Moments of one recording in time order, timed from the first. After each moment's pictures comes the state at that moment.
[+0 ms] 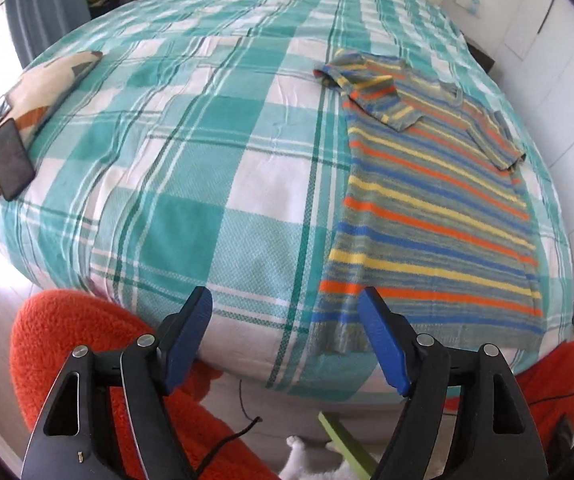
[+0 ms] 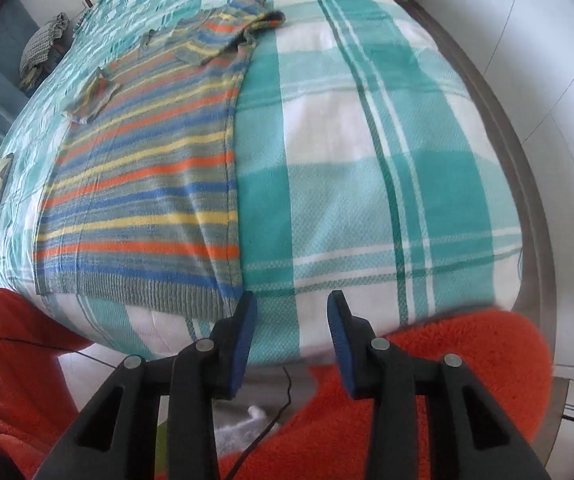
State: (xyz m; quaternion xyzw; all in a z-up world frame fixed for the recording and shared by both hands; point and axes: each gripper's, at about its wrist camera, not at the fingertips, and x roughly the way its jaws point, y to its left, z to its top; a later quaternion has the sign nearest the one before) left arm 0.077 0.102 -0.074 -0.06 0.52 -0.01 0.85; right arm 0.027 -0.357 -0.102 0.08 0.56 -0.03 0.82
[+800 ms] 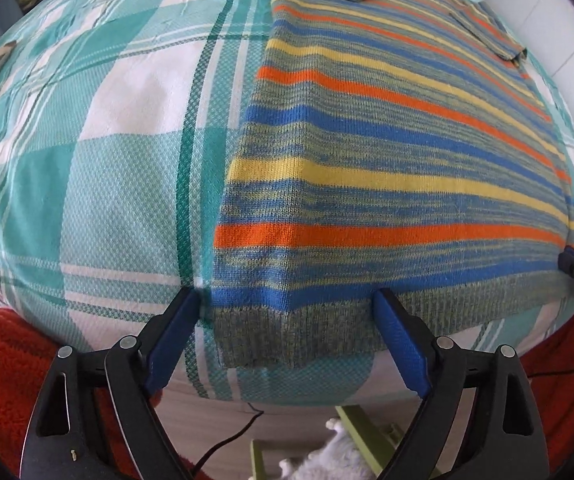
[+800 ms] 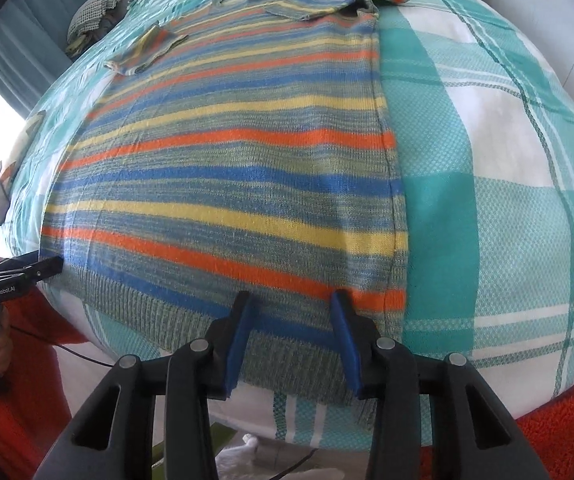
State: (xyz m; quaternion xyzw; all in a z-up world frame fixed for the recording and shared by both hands) left arm 0.104 0.040 -0.175 0.00 0.61 -0.06 0.79; right arm 0.068 -0.275 -0.182 0.07 0.57 0.06 0.82
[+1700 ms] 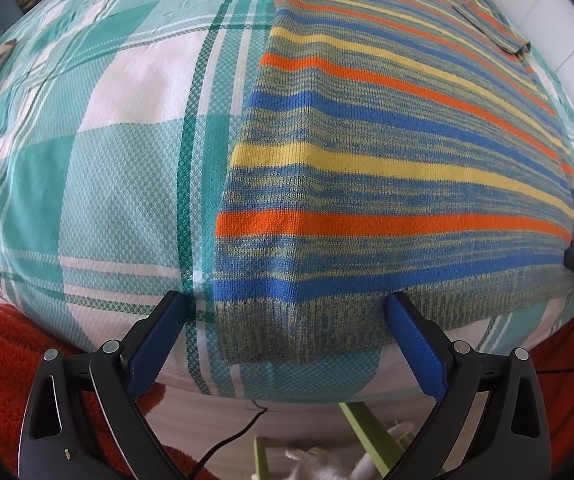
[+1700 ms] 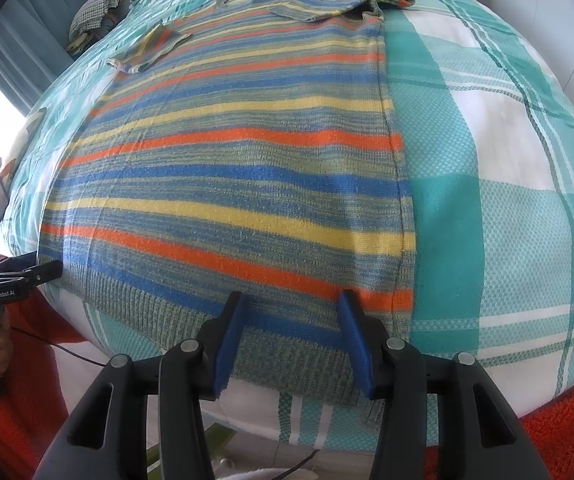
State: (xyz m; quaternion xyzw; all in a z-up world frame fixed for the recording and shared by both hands) left arm 0.100 0.041 -0.188 0.01 0.61 -0.06 0.79; right arm 0.068 -0.269 -0.181 0.06 0.57 0.06 0.82
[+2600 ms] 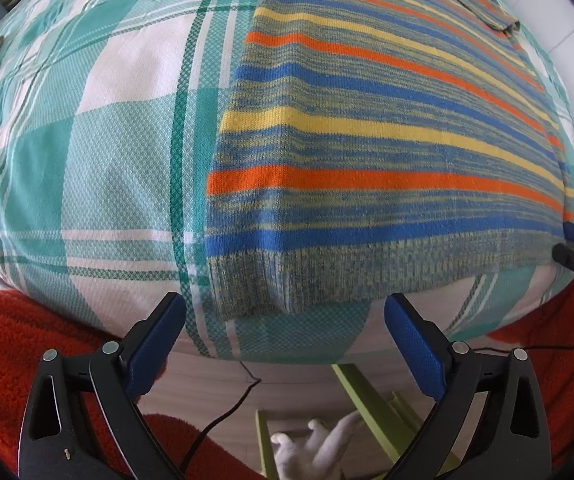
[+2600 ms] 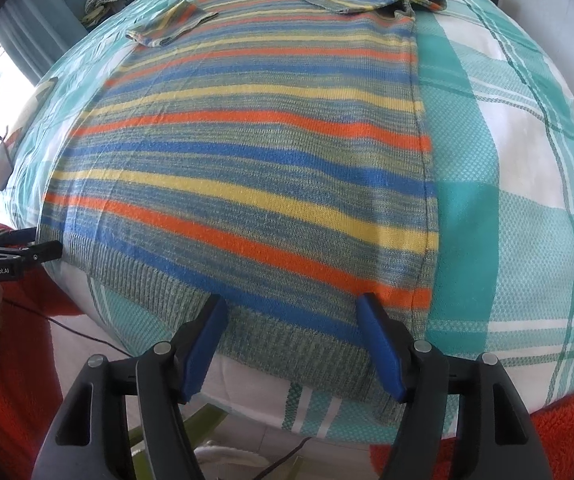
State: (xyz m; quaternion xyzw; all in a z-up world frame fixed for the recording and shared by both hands) left arm 0.082 0.040 -0.177 0.02 0.65 -0.09 0.75; right arm 0.070 -0.256 -0.178 0.01 0.60 0.10 0.79
